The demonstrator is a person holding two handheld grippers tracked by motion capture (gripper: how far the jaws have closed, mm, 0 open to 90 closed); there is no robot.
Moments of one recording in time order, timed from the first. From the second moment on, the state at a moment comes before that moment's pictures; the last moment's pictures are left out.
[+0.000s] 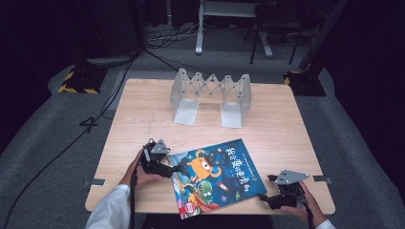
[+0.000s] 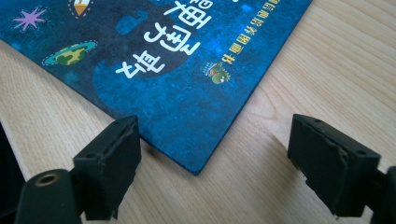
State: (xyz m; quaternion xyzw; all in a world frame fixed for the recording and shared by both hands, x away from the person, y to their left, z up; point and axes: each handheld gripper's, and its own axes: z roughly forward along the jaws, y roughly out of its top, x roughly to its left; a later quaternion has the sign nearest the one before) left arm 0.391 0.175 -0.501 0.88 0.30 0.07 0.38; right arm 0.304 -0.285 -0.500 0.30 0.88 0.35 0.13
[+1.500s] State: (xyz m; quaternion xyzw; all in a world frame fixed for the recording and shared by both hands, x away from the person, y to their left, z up) left arm 0.316 0.206 -0.502 0.90 0.25 0.07 0.36; right arm 0.342 -0.231 -0.498 0.31 0.87 0.35 0.14
